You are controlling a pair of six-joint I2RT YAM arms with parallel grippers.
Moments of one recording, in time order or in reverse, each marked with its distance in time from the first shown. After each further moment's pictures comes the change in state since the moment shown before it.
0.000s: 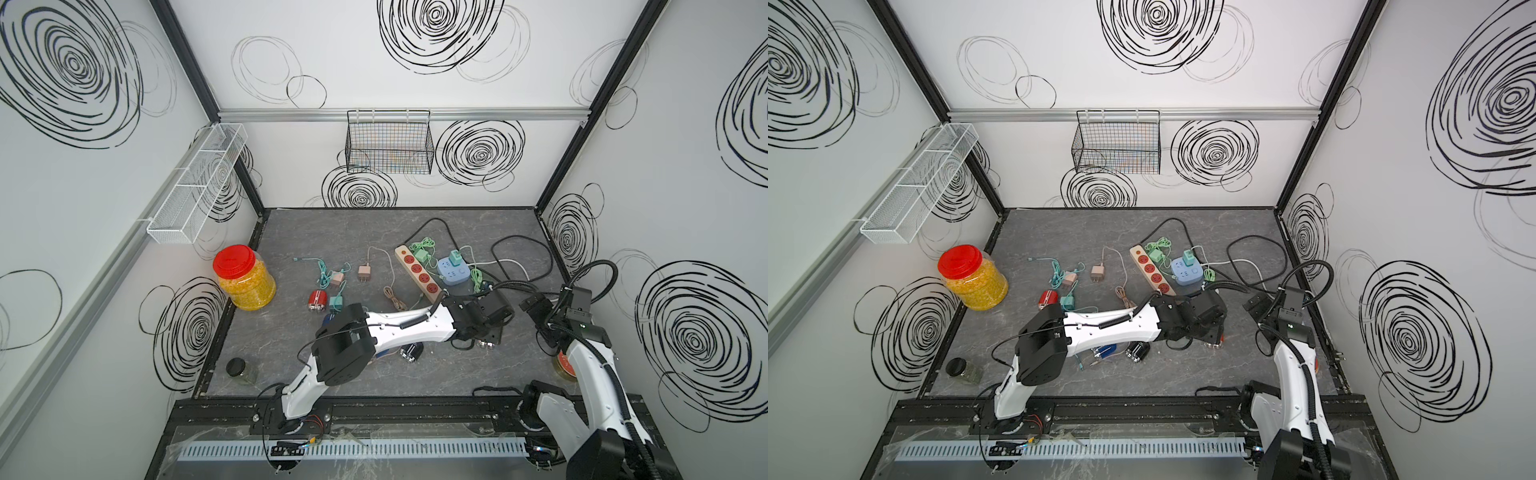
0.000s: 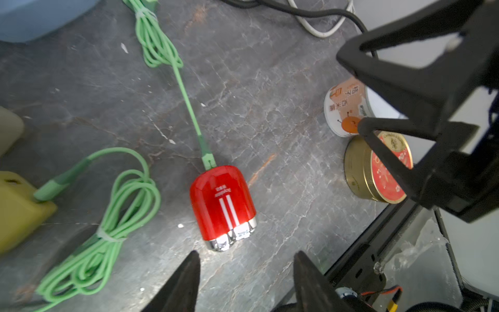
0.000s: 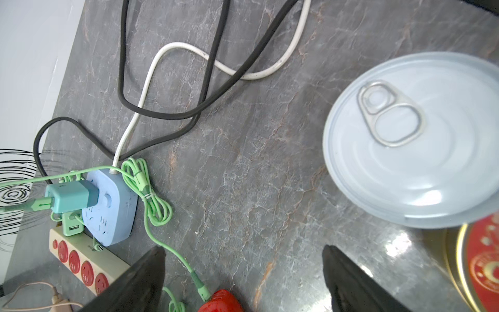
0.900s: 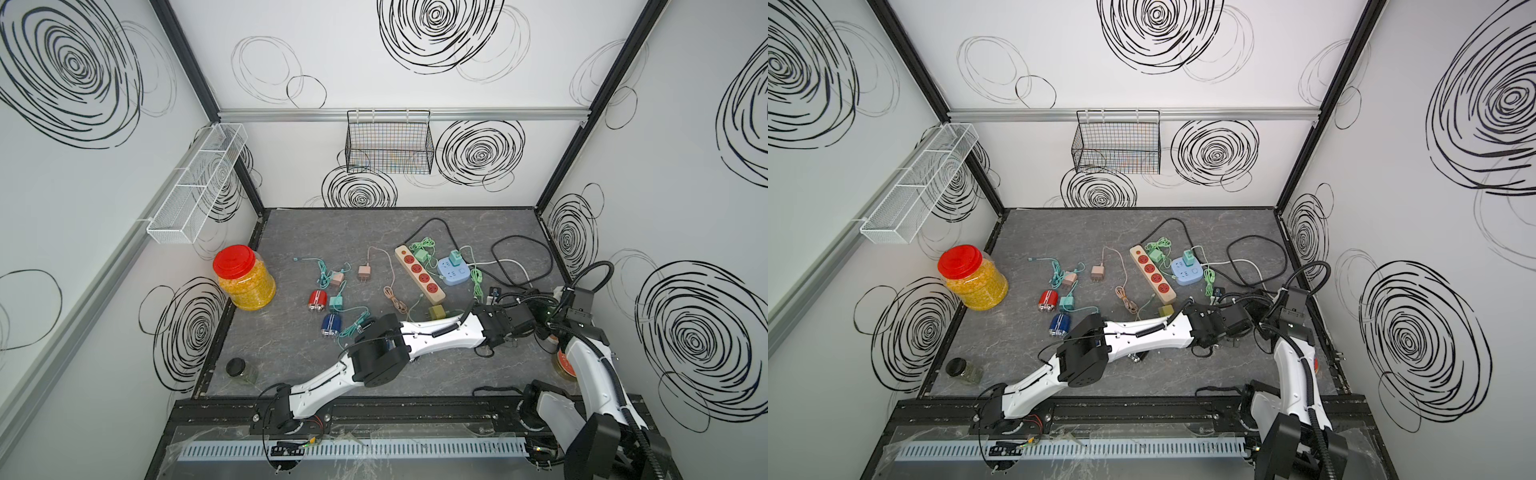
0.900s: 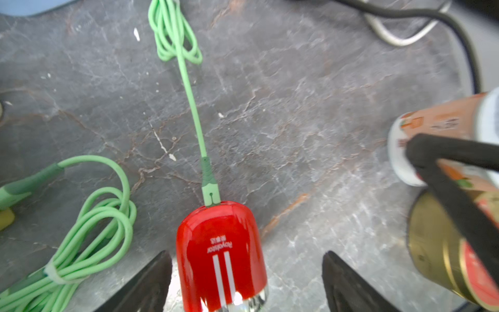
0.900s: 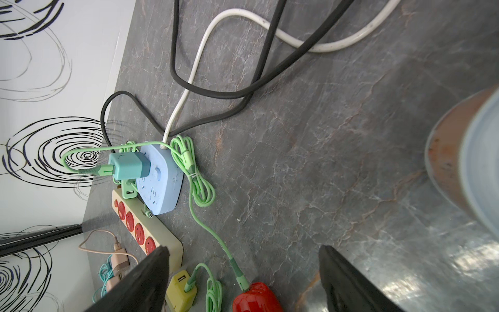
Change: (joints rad) left arm -0.043 0.326 0.418 -0.272 -0.210 -0.143; right arm -0.037 0.048 -0.036 0.142 -0.235 -0.022
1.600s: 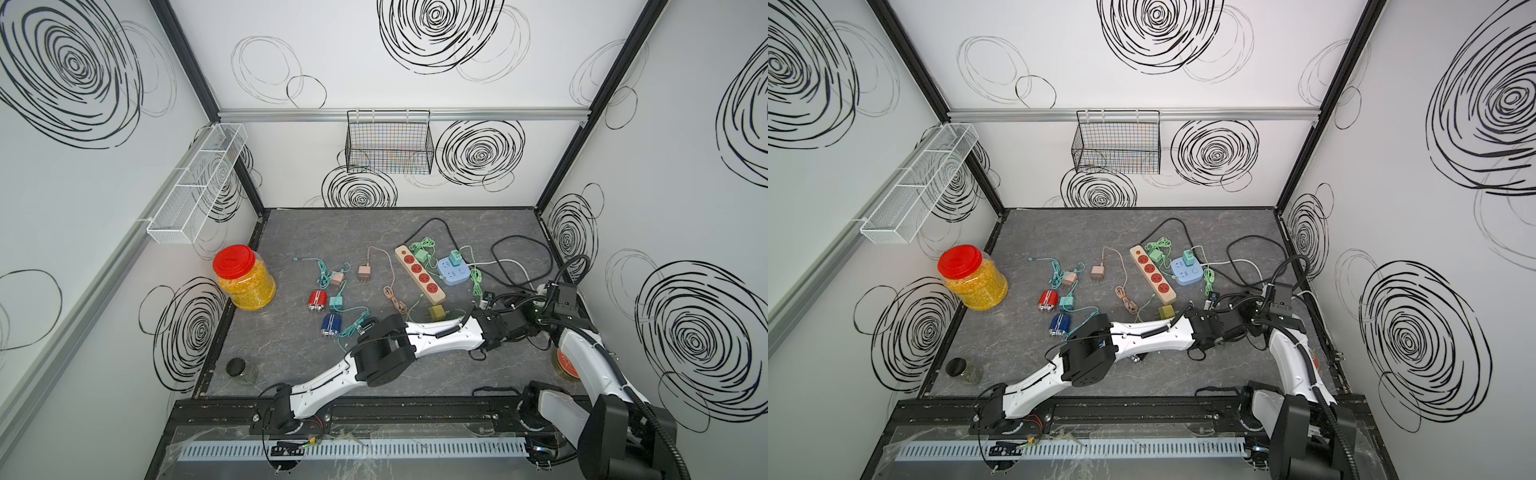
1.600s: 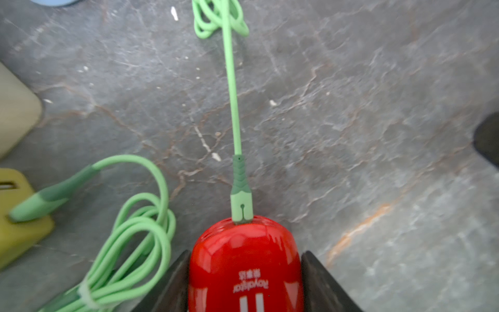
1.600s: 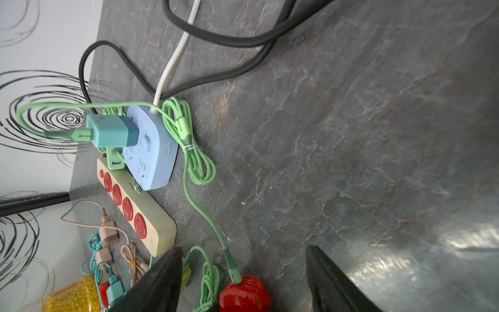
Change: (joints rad) left arm 0.004 0.007 -0.084 -0.026 -0.081 0.090; right arm 0.151 0.110 0.000 0.038 -0.003 -0.011
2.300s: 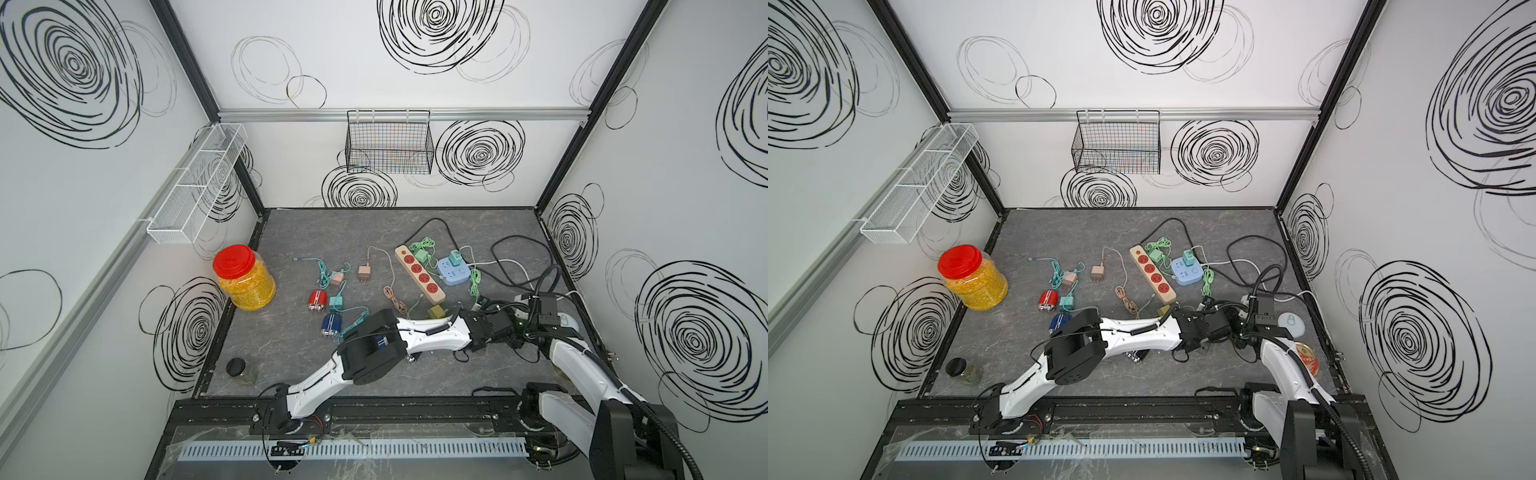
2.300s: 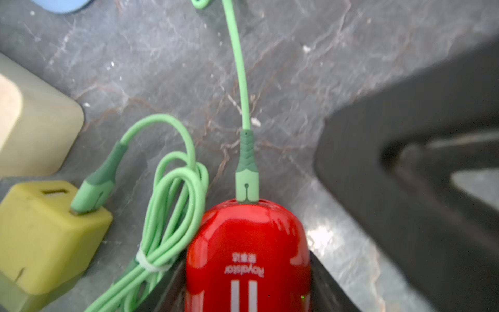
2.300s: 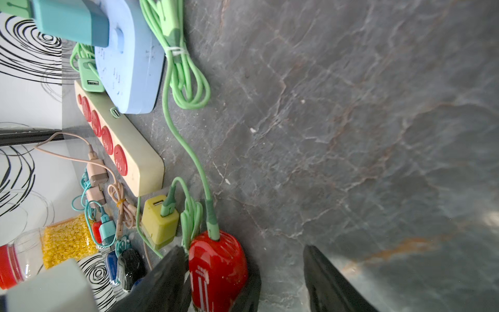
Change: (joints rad) left arm 0.018 -0.155 -0.287 0.118 0.035 0.216; right arm 0.138 -0.023 -0.132 0.057 -0.092 0.031
